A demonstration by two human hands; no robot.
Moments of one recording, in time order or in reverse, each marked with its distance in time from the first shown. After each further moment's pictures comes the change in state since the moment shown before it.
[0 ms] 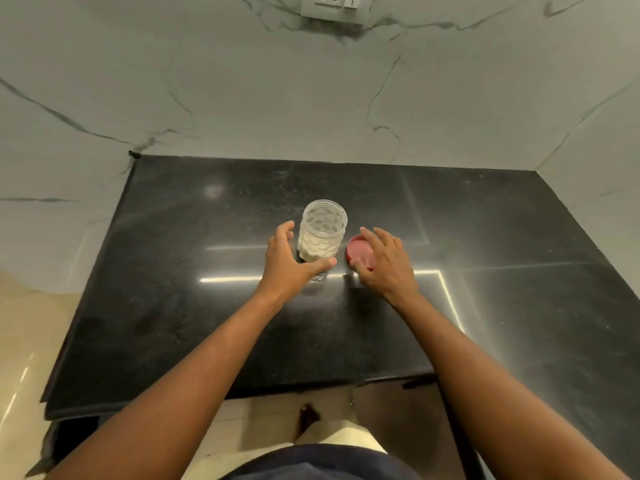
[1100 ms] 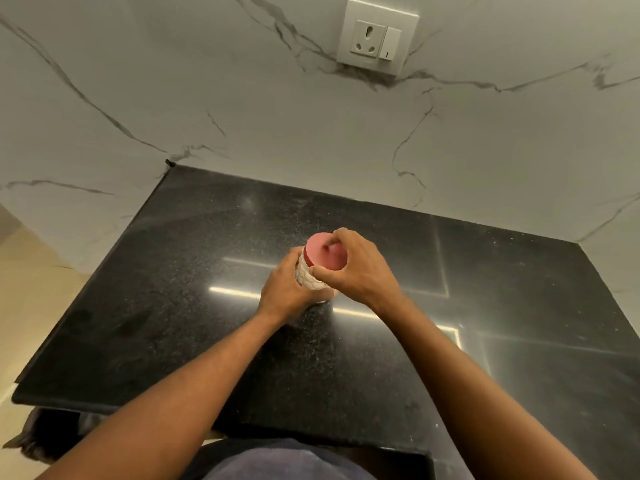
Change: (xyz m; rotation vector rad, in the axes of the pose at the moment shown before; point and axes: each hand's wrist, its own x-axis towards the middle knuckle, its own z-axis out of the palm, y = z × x) left_hand 0.038 -0.015 0.028 0.126 0.161 0.141; right_hand 0.049 -0.069 -0.069 0.263 -0.104 -0.348
